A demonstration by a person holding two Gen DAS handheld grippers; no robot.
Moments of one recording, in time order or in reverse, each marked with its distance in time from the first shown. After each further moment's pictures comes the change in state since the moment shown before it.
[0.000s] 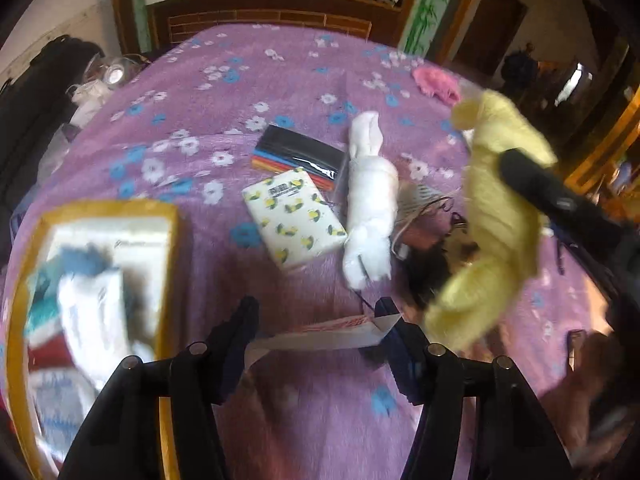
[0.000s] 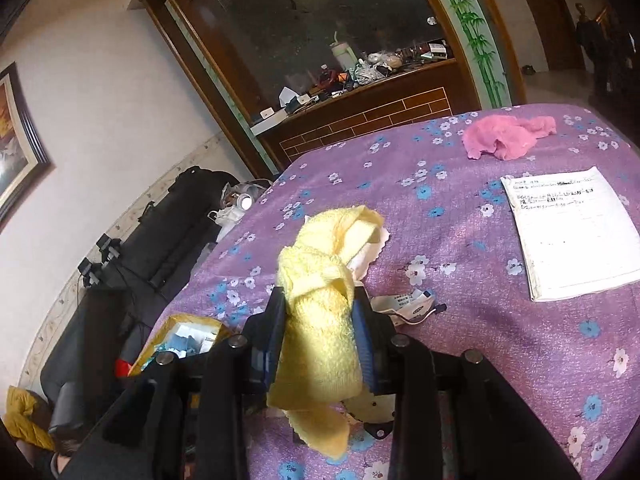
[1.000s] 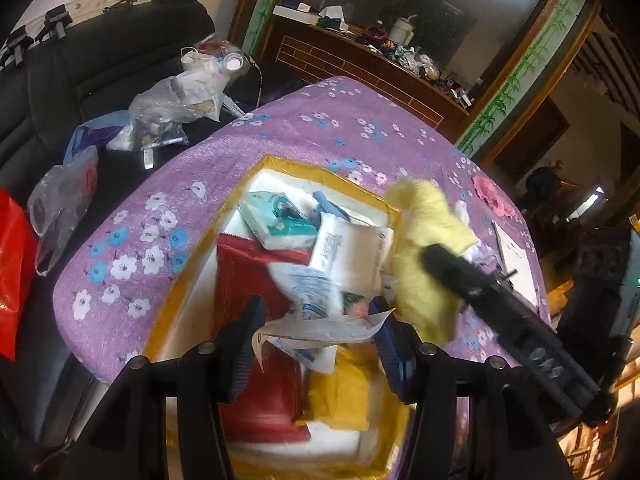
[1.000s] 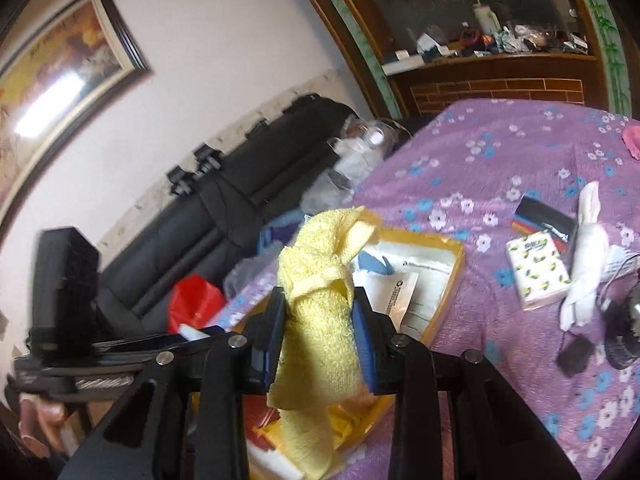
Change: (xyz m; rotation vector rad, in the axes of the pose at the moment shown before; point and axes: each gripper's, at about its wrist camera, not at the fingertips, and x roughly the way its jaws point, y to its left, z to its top) left arm -0.123 0.190 -0.097 -0.326 -0.206 -0.020; right arm 0.052 0.199 -0.083 -0.241 0.221 0.262
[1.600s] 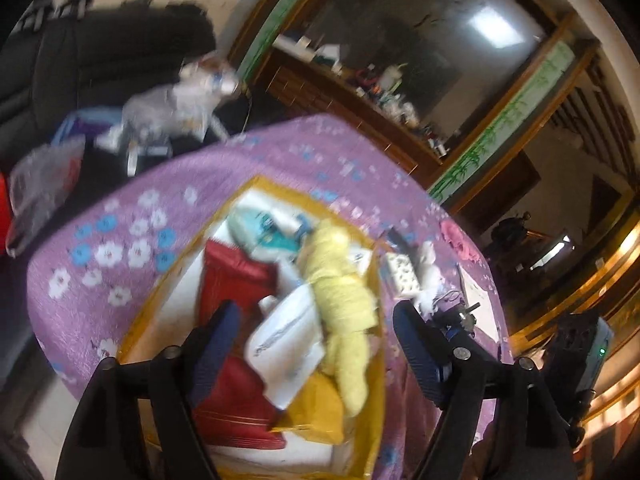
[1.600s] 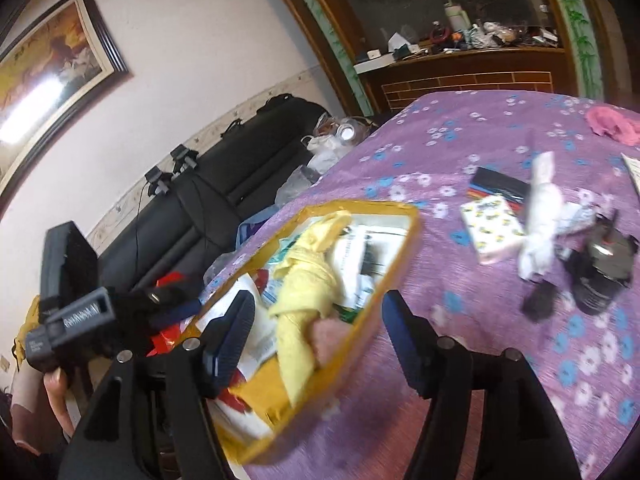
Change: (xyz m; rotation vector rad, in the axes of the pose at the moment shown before) left arm -0.025 0.009 -0.023 -0.080 -0.163 -0.148; right arm -0.062 -0.027 -0.048 0.059 -0.040 -0.035
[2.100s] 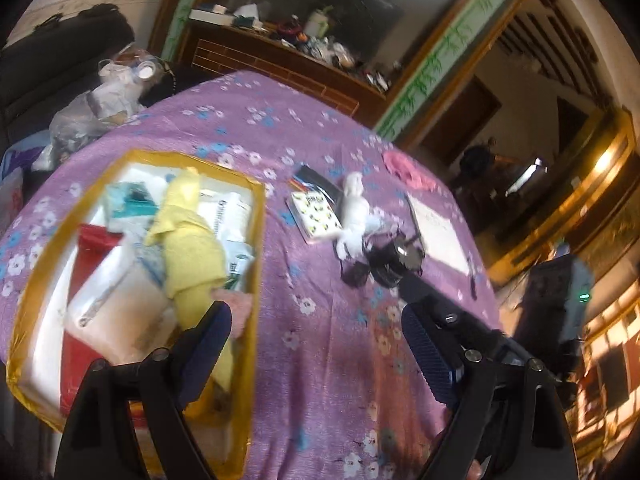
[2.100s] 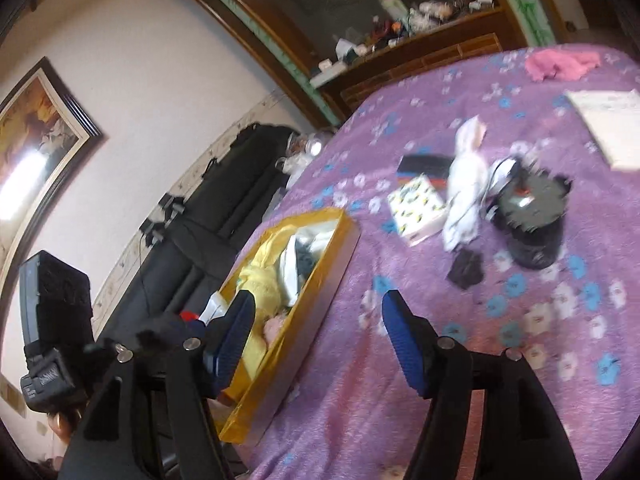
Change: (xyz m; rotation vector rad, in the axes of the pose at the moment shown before) left arm 0.044 -0.108 -0.026 0.200 0.196 -0.080; right arm -0.045 -0.062 -0.005 0.164 -0.090 -0.006
